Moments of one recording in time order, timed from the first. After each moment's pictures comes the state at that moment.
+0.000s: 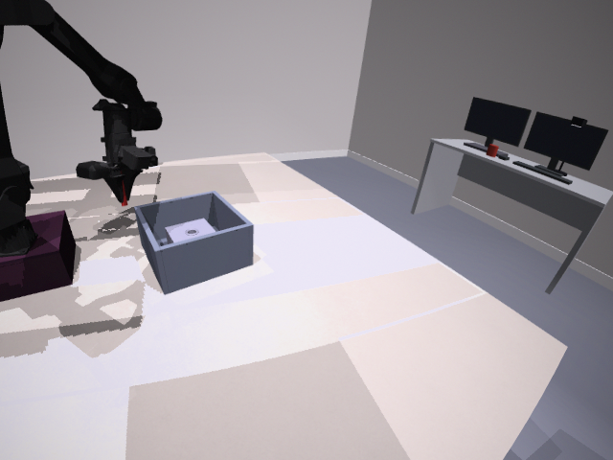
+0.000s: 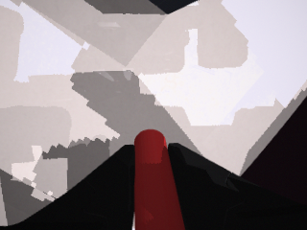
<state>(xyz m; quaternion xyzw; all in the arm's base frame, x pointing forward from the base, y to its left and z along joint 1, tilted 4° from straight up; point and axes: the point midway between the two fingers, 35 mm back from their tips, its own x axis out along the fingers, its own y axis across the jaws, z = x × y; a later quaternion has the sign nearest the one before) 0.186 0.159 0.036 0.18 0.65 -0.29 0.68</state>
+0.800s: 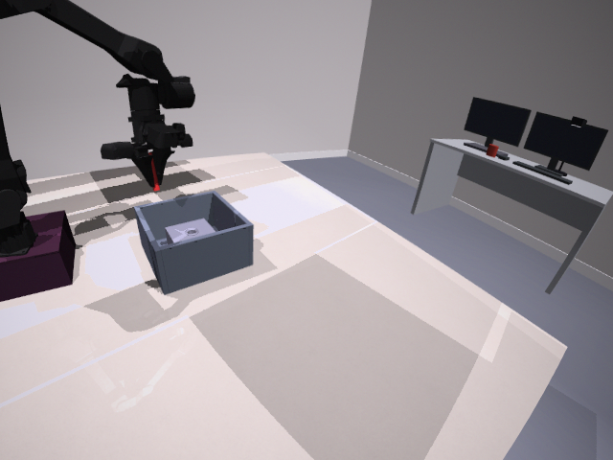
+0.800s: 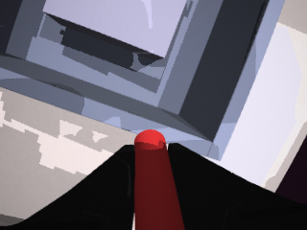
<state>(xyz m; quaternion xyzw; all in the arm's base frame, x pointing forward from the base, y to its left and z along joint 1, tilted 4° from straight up) 0.263 0.111 0.094 0.26 0.57 -0.35 0.69</state>
